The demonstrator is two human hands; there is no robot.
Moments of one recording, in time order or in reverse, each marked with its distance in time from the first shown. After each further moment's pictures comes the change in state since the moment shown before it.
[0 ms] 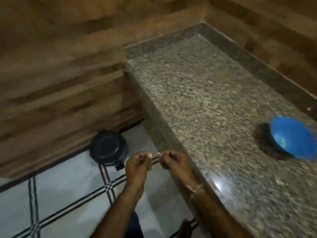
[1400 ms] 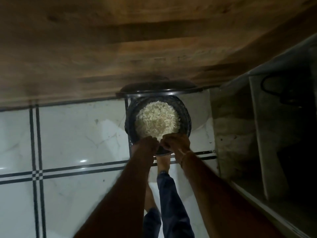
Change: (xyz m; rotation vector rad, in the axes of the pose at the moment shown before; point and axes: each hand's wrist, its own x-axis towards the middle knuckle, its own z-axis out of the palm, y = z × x) left_hand 0.502 -0.255 -0.244 -0.417 0.285 -0.898; right_hand 0.445 0.294 0.404 -0.125 -0.001 0.842
